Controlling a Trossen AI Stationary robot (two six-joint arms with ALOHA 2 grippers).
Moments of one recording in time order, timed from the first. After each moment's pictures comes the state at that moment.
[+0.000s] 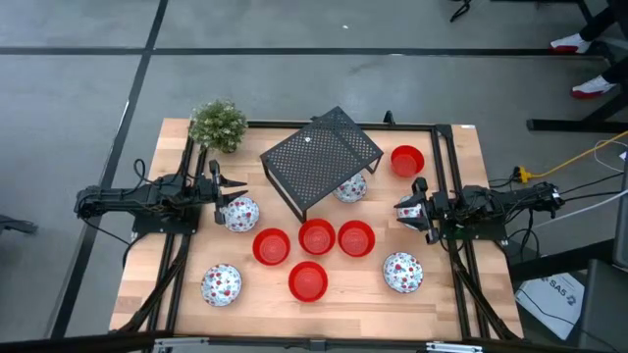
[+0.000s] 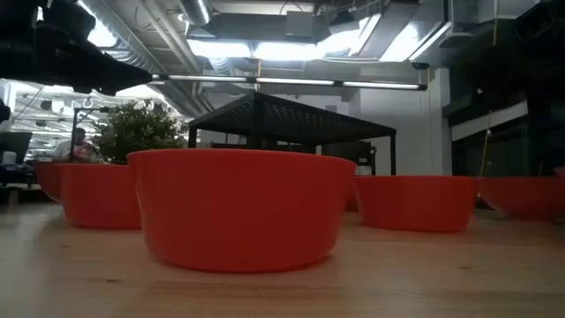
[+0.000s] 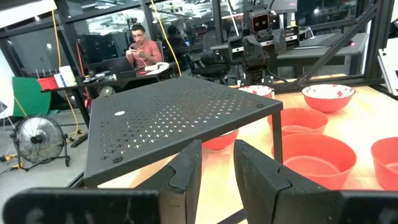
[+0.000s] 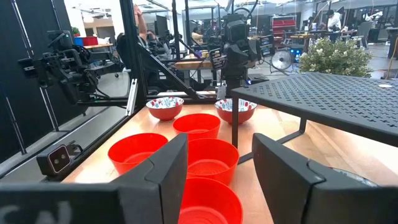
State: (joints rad) left arm 0.02 0.00 0.05 -0.05 -0.22 0.15; right arm 0.21 0.01 0.01 0.04 0.10 0.05
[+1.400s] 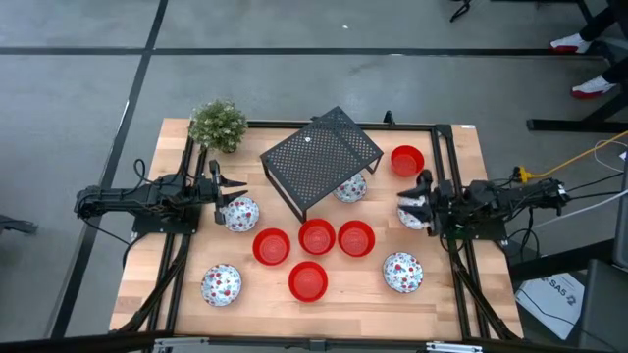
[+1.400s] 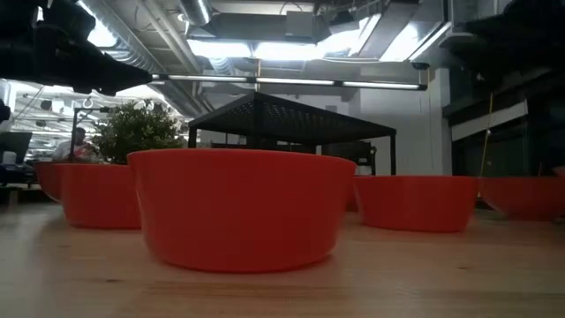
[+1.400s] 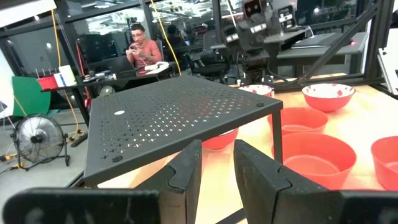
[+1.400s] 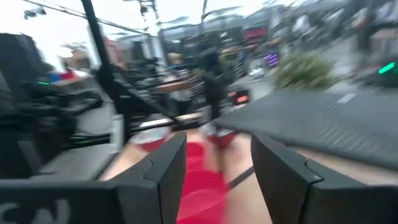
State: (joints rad) left arm 0.02 0.00 0.05 -0.06 -0.22 0.15; right arm 0.21 0.14 0.13 0.11 0.25 0.13
